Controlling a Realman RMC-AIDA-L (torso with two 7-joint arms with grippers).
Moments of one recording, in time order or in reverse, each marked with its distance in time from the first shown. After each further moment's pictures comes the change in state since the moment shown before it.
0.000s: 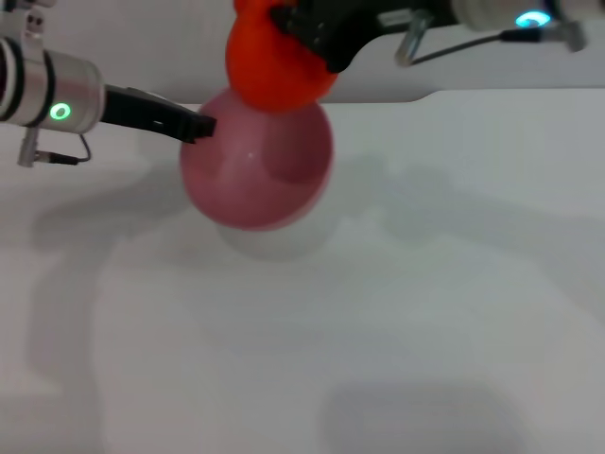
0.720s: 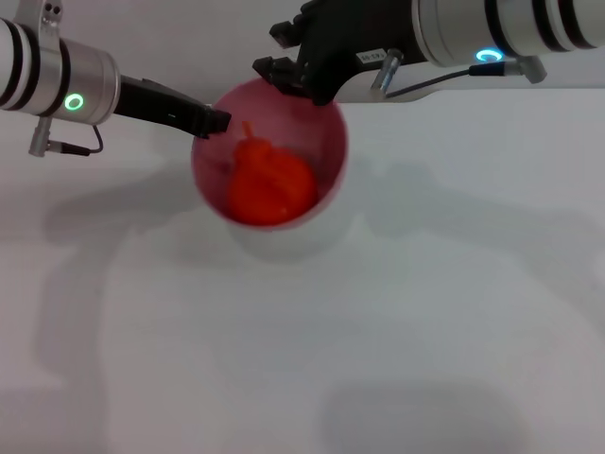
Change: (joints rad) left arm -0.026 0.000 0.024 0.005 0.000 0.011 -0.001; right arm 0.019 -0.003 -0.056 0.152 -0.001 0.091 -0.013
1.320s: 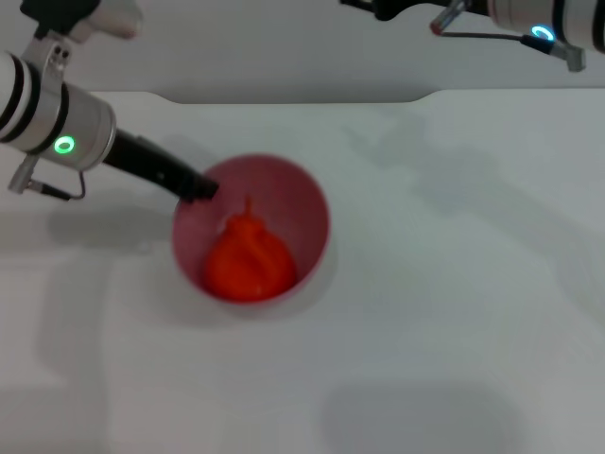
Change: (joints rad) left arm -0.003 -0.001 0.020 0.008 0.126 0.173 -0.013; right arm -0.197 0.014 0.000 0.046 0.045 0.441 -0.073
